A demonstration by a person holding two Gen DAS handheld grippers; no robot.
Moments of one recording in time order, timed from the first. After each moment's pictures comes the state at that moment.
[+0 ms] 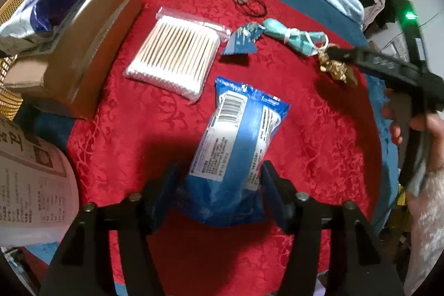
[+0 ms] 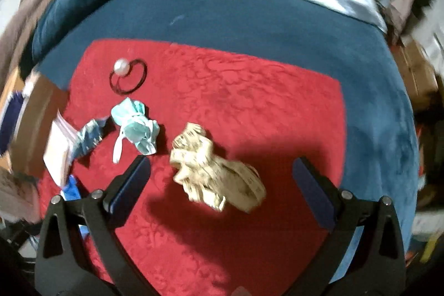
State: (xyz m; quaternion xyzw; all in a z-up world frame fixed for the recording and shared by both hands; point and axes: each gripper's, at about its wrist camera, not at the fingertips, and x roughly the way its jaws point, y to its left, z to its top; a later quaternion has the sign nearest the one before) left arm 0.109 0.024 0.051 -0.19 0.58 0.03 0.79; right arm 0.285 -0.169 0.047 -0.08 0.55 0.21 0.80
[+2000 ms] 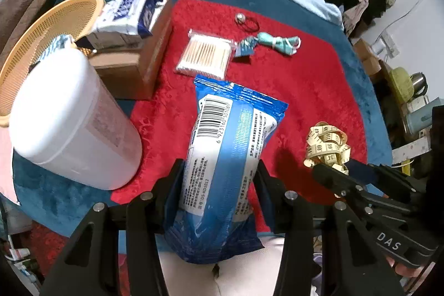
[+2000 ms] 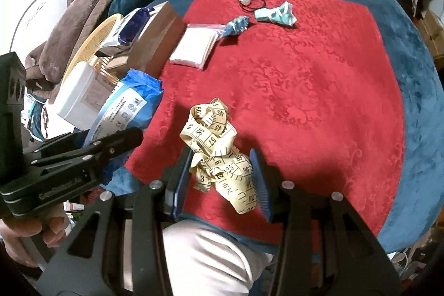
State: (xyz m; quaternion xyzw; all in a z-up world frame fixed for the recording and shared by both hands) left arm 0.021 0.044 0.120 -0.15 0.54 0.03 0.82; right arm 0.055 -0.138 0.098 0.01 0.56 0.28 0.78
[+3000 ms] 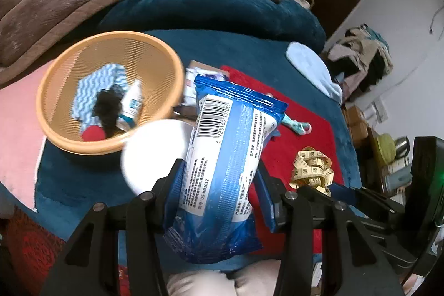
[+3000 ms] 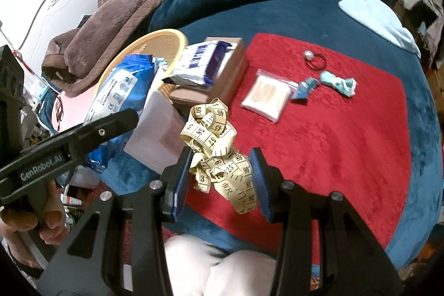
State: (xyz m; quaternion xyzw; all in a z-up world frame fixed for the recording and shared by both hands) left arm -0.019 0.171 0.191 -0.25 0.43 0.07 0.87; right arm 0.041 -0.029 0.170 -0.05 0.50 0.33 0.80
